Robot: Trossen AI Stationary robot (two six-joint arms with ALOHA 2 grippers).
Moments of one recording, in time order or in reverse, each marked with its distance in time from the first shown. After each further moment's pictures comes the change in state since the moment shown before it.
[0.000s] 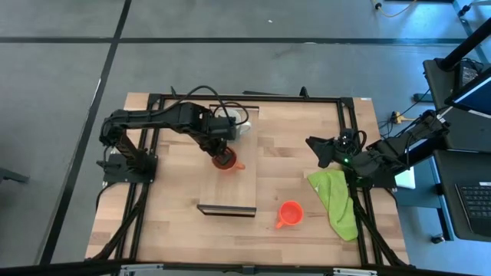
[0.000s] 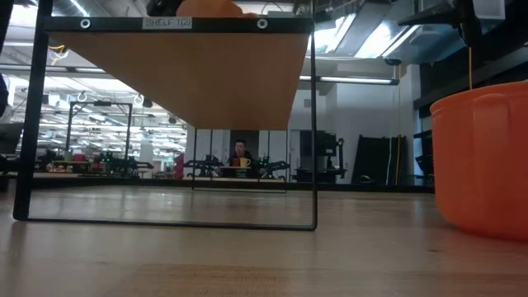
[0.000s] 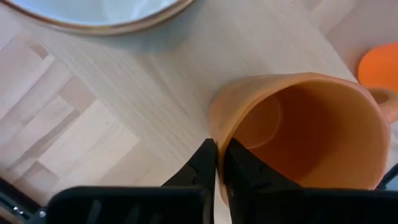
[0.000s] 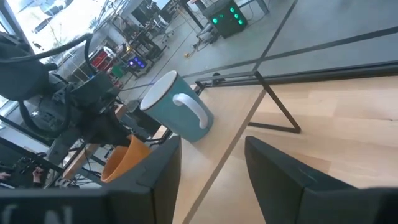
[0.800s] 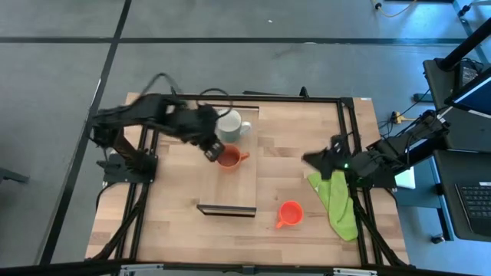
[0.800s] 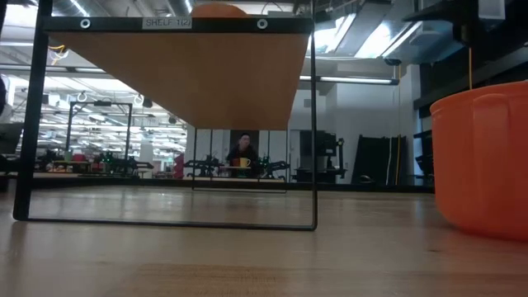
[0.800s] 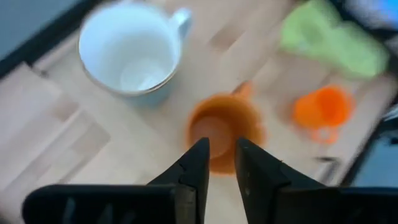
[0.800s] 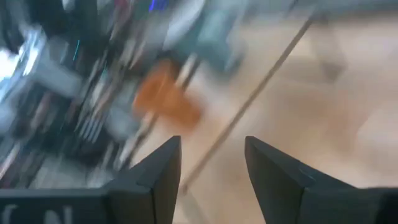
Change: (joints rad) left arm -0.131 -0.036 0.327 -0.096 -0.211 -0.030; right arm 0.000 0.004 0.000 -0.032 -0.354 0.004
